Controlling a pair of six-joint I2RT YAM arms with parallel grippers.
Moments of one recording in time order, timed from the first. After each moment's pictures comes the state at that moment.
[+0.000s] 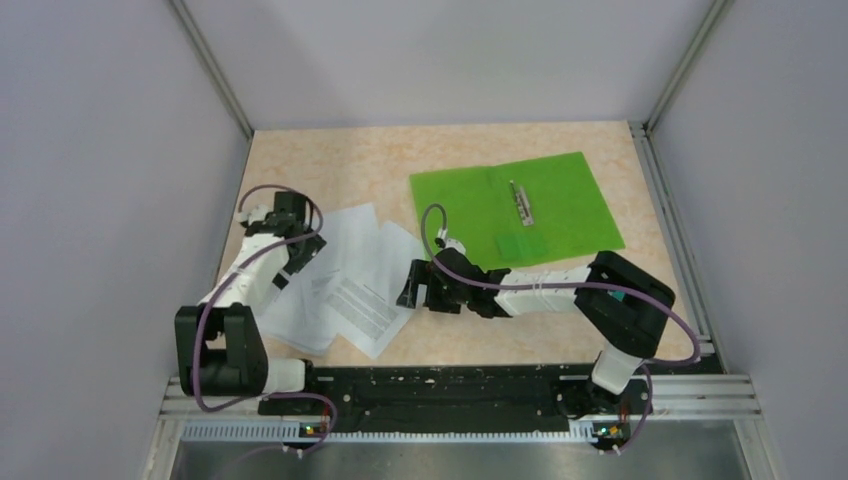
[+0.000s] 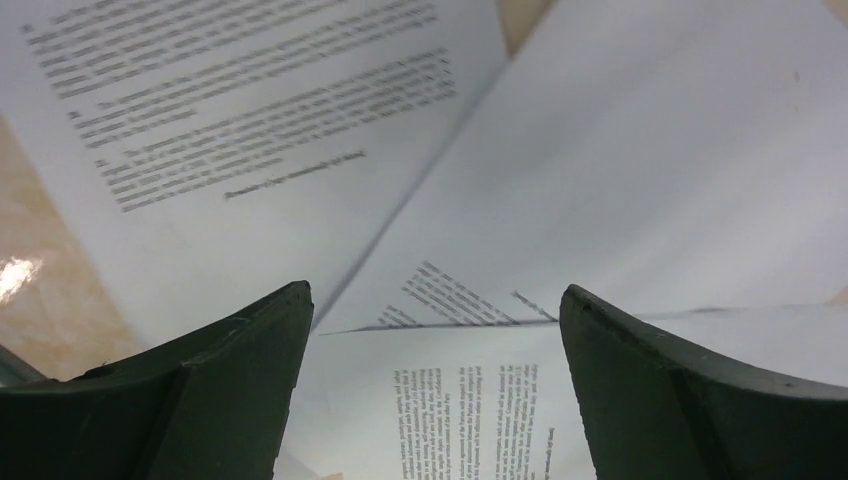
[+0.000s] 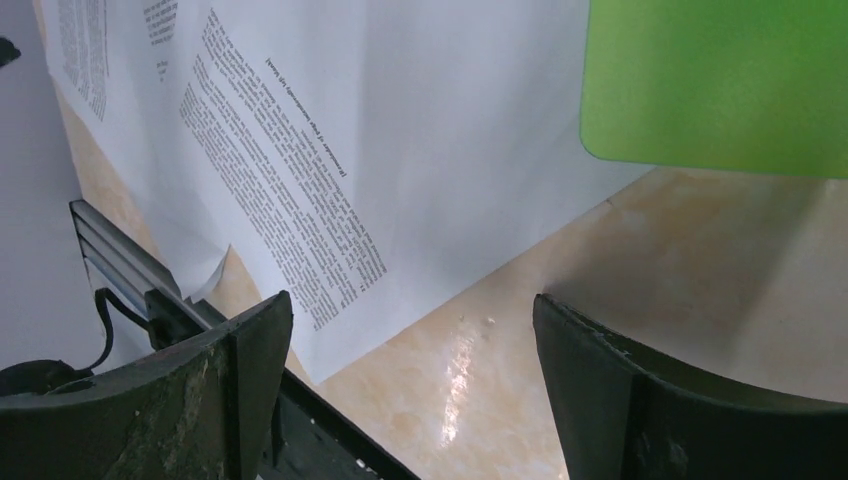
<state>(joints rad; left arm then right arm) -0.05 1.40 0.94 -0.72 -0.38 -0.83 1.03 1.69 0.84 0.11 0.01 0.99</state>
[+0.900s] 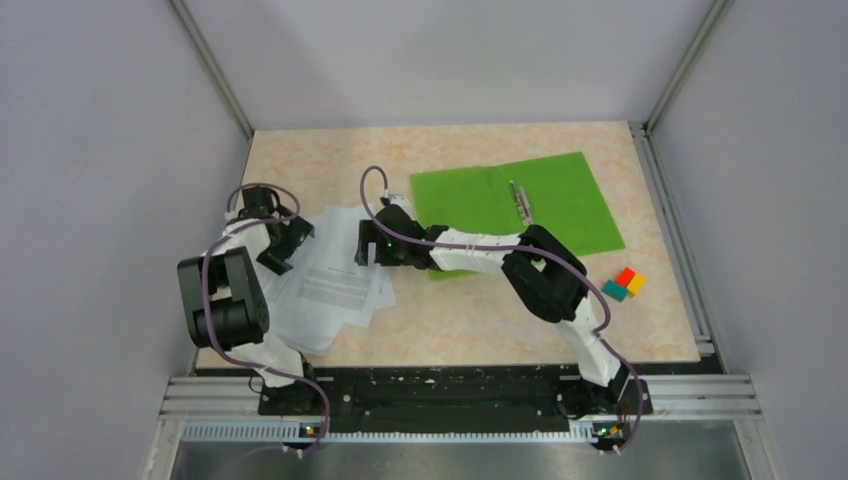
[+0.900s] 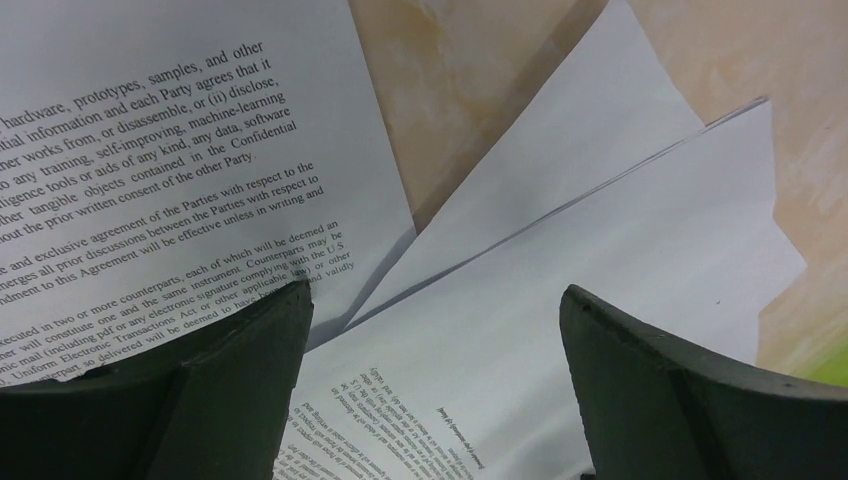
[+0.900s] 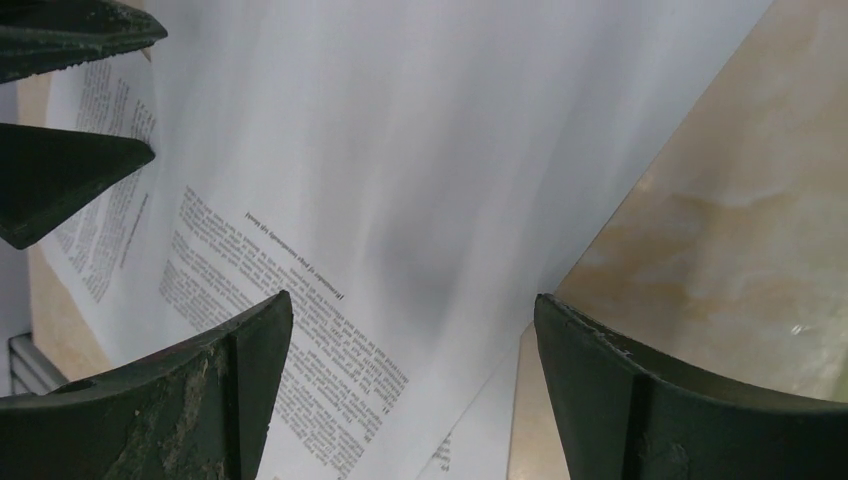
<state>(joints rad) 0.25 1.63 0.96 -0.40 0.00 -0.77 0.98 2.18 1.55 -0.08 0.10 0.83</state>
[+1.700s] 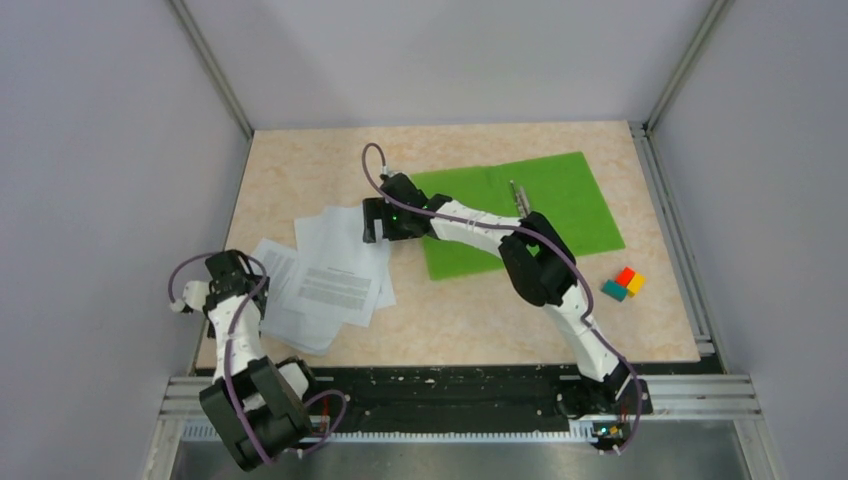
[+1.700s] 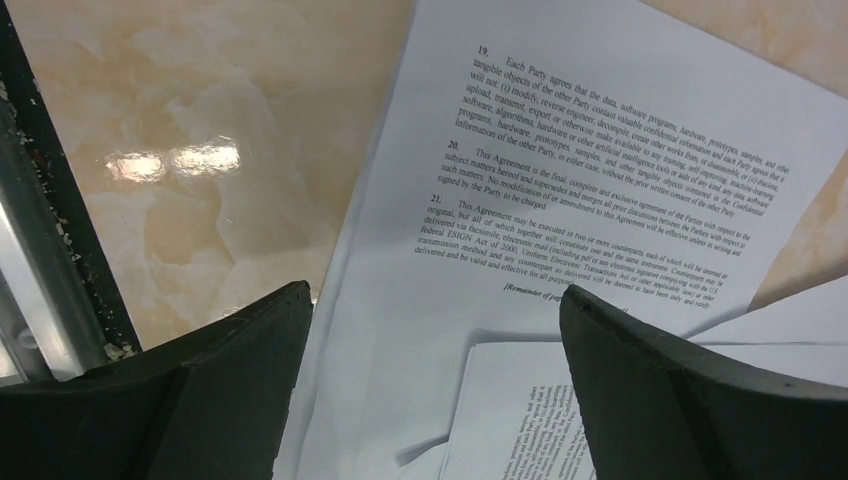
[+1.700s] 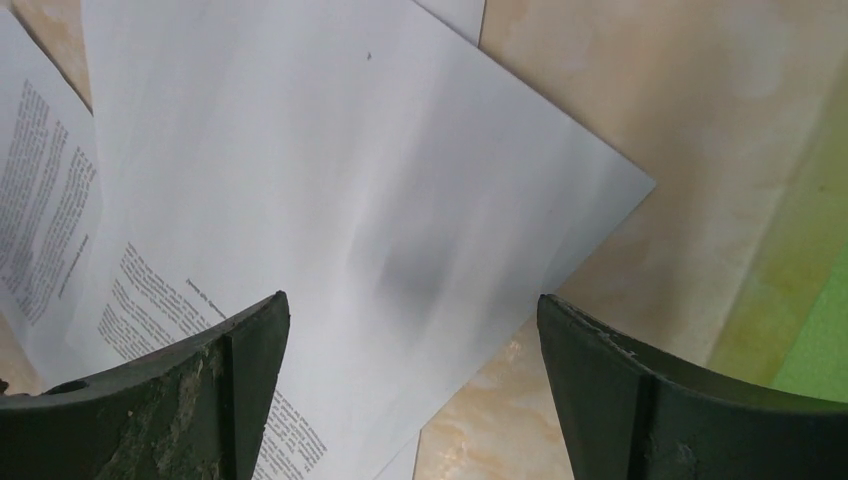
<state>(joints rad) 0.52 1.03 0.56 -0.61 -0.29 -0.96 0.86 2.33 1.85 -0.31 -0.03 0.59</state>
